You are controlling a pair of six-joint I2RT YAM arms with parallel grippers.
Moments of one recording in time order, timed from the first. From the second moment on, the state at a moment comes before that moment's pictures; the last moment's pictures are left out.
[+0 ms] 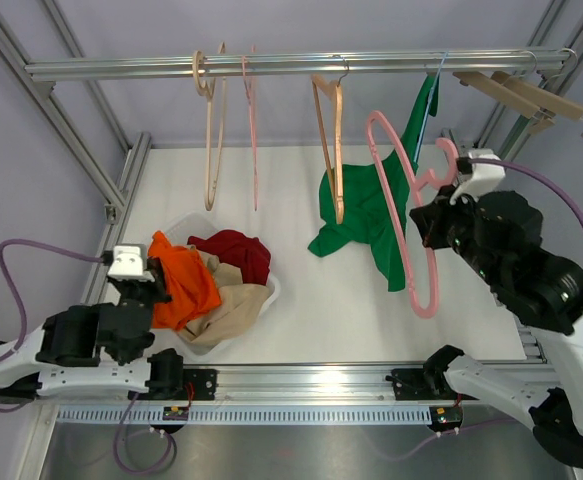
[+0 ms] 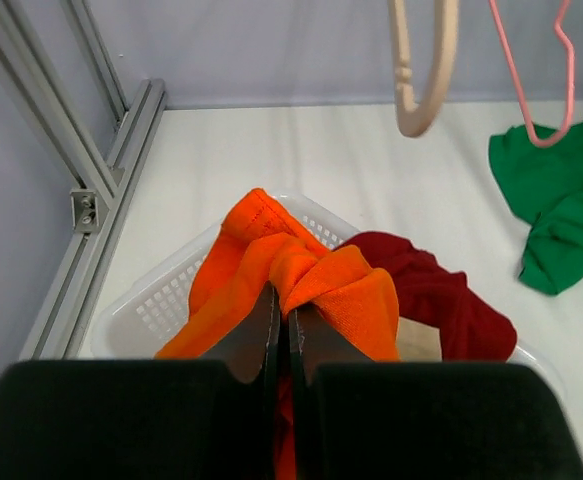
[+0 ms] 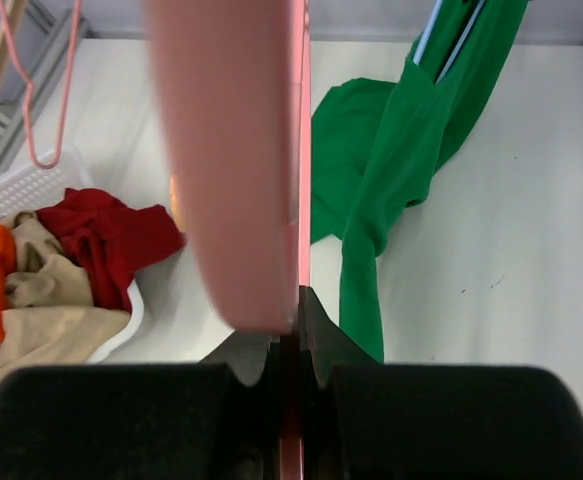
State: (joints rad) left arm -1.47 0.35 0.89 -0.92 -1.43 -0.40; right arm 0.63 0.89 1.53 -0.97 0.30 0.31
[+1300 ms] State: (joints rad) left arm -0.04 0.62 0.30 -0.17 -0.38 -0.95; right arm 0.57 1.42 1.84 -0.76 0.36 0.17
